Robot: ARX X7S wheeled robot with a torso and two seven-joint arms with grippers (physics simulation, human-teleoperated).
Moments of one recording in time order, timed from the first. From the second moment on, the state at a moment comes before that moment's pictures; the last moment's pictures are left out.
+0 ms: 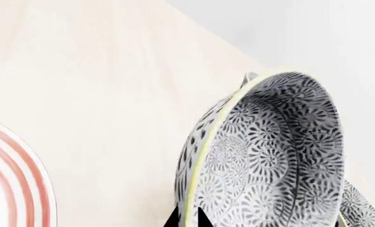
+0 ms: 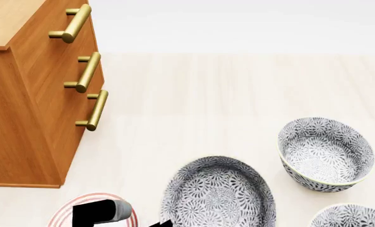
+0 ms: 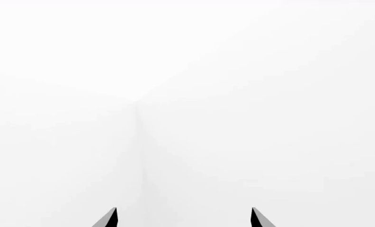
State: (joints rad) left arm -0.31 -0.13 0.43 0.03 -0.98 -0.48 -0.26; right arm -0.79 0.02 0.93 -1.01 0.57 -0.32 0.39
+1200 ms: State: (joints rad) left arm -0.26 -0.23 0.50 0.30 -0.94 -0.44 -0.32; right arm -0.79 0.02 0.92 -1.02 0.57 -0.33 0.40
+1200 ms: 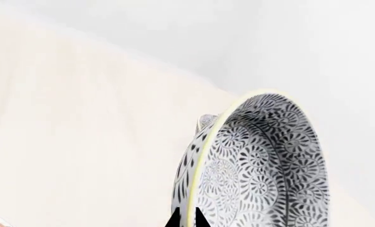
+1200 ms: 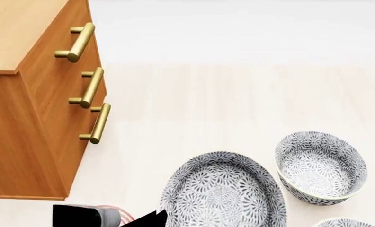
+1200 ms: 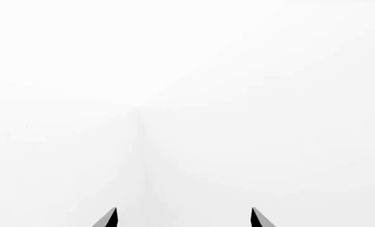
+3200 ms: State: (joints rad) left arm -1.41 -0.41 0.39 0.25 -2.15 -0.58 -1.47; right arm -0.79 0.02 0.85 -1.05 0.50 -0.30 0.44
